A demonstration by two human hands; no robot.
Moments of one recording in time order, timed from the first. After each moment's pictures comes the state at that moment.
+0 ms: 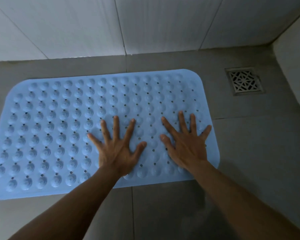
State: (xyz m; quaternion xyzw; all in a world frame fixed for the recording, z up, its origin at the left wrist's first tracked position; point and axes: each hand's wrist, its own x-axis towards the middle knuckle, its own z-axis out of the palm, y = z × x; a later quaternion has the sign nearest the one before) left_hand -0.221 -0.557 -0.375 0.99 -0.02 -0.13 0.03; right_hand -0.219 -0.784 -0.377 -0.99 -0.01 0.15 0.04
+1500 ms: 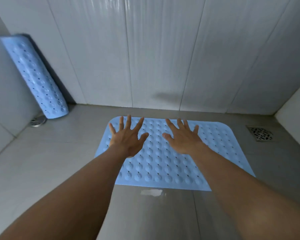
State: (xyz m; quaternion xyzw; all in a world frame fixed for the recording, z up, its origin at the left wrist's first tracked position) left_hand -0.248 -0.350 -0.223 1.00 -0.02 -0.04 0.04; right_hand -0.223 -0.568 -0.216 -0.99 -0.10 0.11 0.04
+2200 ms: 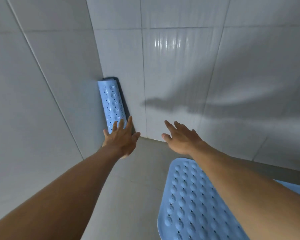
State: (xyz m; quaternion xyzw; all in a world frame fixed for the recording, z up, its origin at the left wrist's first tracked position) left_hand -0.191 -0.061 -0.119 0.98 0.16 0.04 0.08; right_hand -0.114 -0.271 -0.112 -0.96 -0.25 0.06 0.07
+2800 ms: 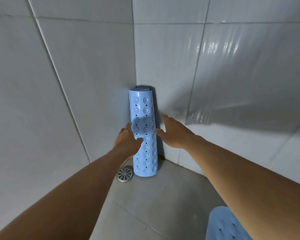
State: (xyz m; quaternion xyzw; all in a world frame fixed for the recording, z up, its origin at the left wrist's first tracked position) left_hand -0.076 0.096 -0.136 0.89 0.30 0.12 0.33; right_hand 0.014 -0.063 -0.088 -0.90 -0.36 0.09 0.23
